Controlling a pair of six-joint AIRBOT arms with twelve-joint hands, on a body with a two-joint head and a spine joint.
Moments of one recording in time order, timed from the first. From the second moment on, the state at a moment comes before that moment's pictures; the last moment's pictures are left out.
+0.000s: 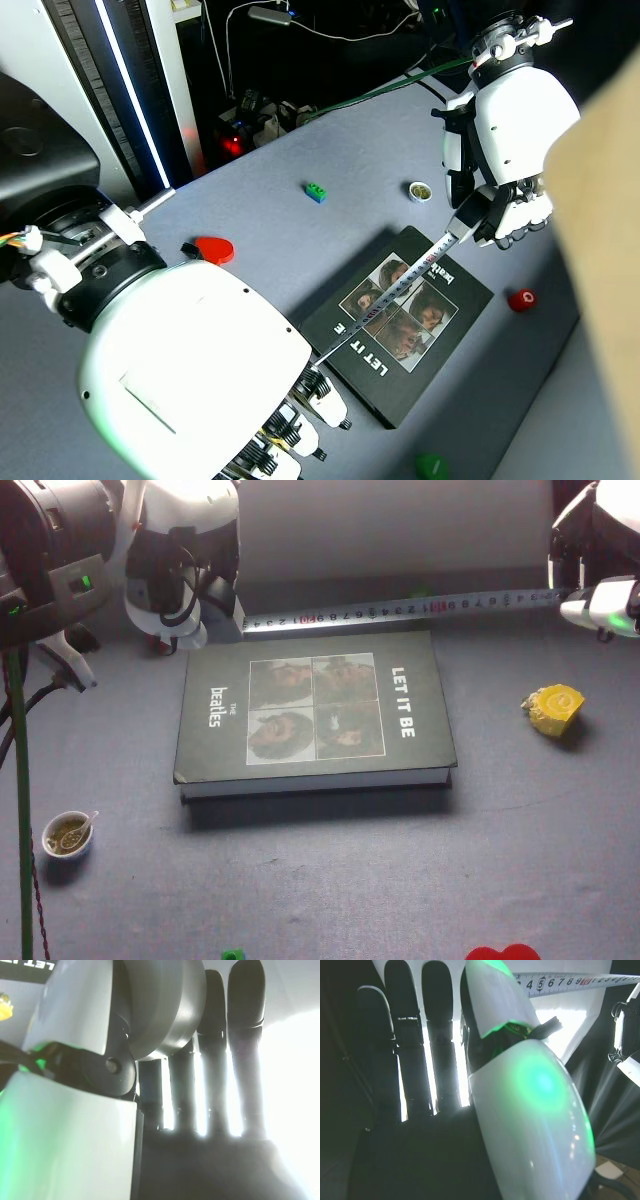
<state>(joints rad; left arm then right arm) 0.12 -1.02 0.95 1.11 0.61 0.05 -0.19 -0.90 0.82 1.43 0.71 -2.24</state>
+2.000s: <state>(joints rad) 0.11 -1.01 0.93 1.12 0.64 0.06 -0.18 -0.87 0.82 1.42 0.71 -2.24</state>
